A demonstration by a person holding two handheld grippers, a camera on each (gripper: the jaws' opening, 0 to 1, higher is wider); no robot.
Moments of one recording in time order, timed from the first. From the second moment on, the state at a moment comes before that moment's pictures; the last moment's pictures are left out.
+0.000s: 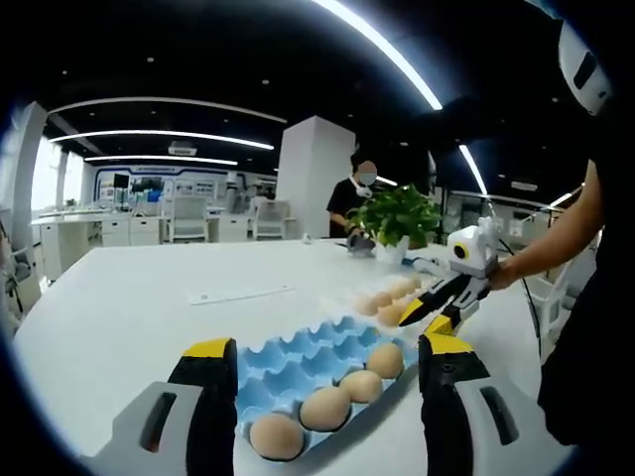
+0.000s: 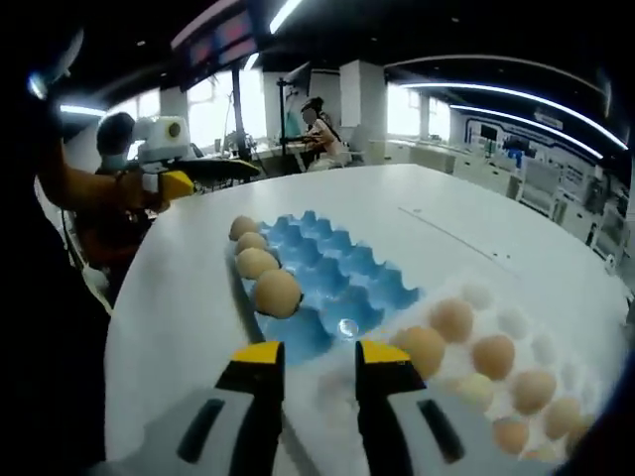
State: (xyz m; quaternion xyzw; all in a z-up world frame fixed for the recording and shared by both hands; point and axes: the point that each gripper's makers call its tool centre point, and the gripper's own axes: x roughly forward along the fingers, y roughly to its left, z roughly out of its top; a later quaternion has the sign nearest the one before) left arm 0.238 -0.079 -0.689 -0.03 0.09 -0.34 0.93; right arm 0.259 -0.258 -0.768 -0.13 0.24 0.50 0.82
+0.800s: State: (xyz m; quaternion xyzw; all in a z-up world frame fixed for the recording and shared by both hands) left arm 0.238 -0.085 -0.683 -0.04 0.08 -0.35 0.93; right arm 0.273 -0.461 -0.758 -0.13 0.26 0.28 0.91
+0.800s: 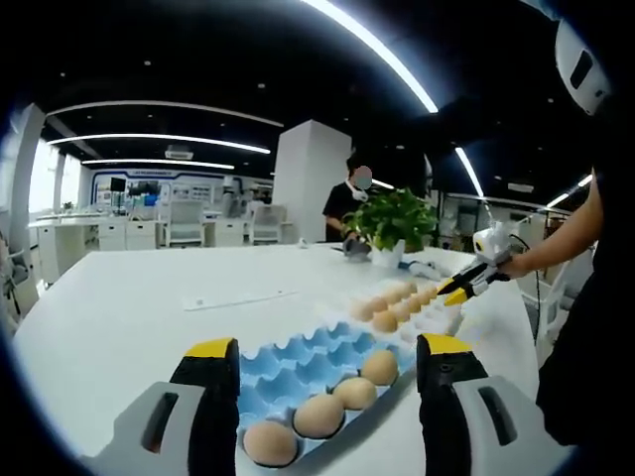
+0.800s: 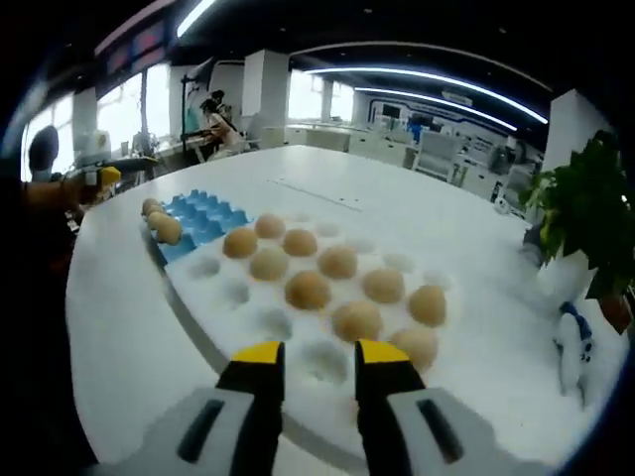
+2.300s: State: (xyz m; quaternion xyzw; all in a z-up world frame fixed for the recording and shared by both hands) left arm 0.238 -0.080 -0.689 -0.04 0.09 -0.35 0.93; right arm 0.267 -0.463 -0.735 -0.07 0.25 0.22 0.94
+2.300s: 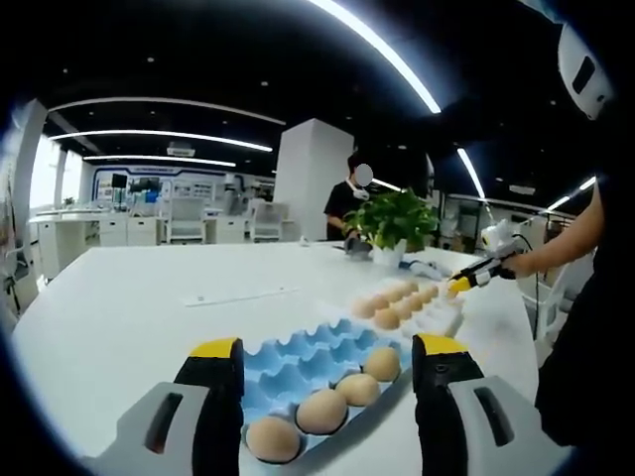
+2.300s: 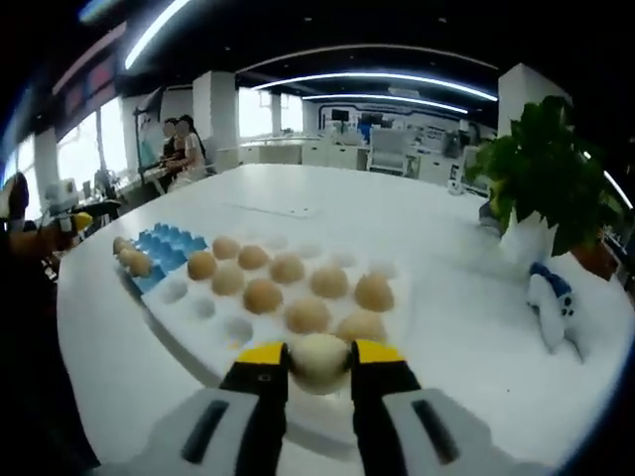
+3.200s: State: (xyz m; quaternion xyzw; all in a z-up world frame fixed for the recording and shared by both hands) left arm 0.237 -0.077 -0.689 -0.04 0.09 -0.34 0.93; right arm 0.263 -0.253 -0.735 -0.04 0.21 0.46 0.86
